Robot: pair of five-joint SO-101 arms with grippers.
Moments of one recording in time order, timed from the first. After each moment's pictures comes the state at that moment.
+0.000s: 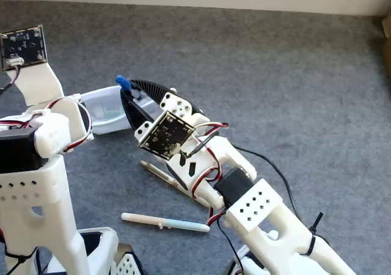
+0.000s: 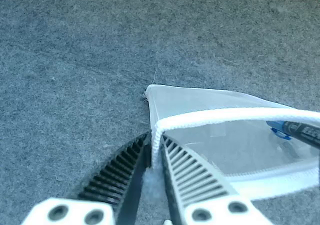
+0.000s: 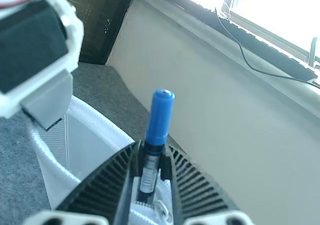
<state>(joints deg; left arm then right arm) -13.7 -36.4 4.4 95.2 14.7 -45.5 -44.6 47.2 3.4 28.2</state>
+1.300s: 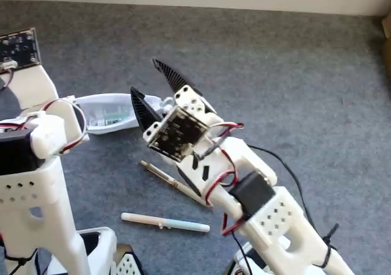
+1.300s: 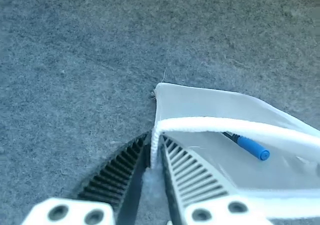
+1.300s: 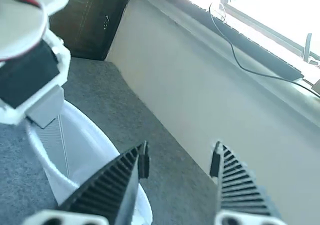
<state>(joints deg) -17.6 -36.5 5.7 94.9 14.7 -45.5 -51.1 36.9 22.9 28.3</state>
